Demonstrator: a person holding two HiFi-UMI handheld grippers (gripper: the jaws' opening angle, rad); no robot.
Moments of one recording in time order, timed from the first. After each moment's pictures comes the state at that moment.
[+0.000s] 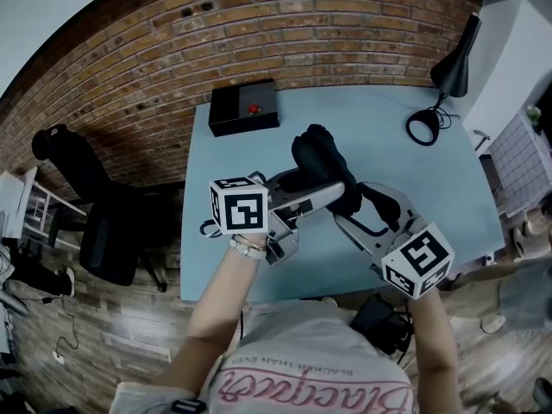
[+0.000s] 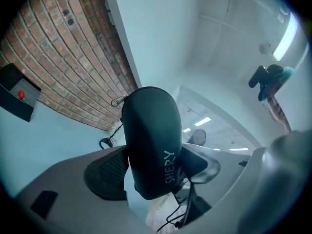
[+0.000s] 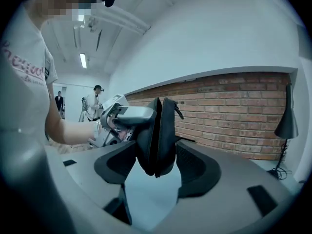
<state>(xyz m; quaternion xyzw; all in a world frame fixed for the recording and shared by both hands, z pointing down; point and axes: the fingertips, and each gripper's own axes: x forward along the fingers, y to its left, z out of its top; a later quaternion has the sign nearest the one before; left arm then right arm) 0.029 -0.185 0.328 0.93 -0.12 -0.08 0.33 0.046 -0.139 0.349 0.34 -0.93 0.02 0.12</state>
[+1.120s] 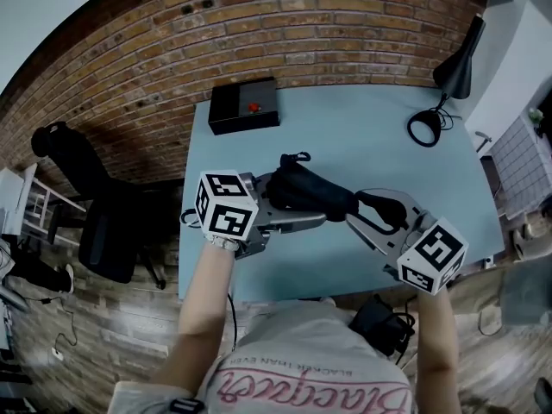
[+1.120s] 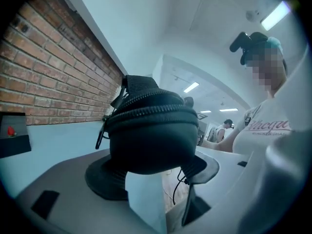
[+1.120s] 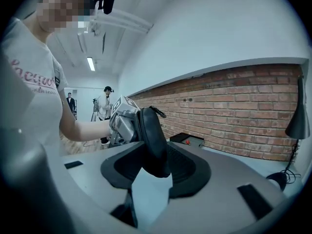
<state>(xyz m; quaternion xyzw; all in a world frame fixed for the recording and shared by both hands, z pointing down) 0.015 -0.155 0.360 0.97 -0.04 0.09 0.21 0.056 -0.135 0.347 0.28 -0.95 0.03 0.13</state>
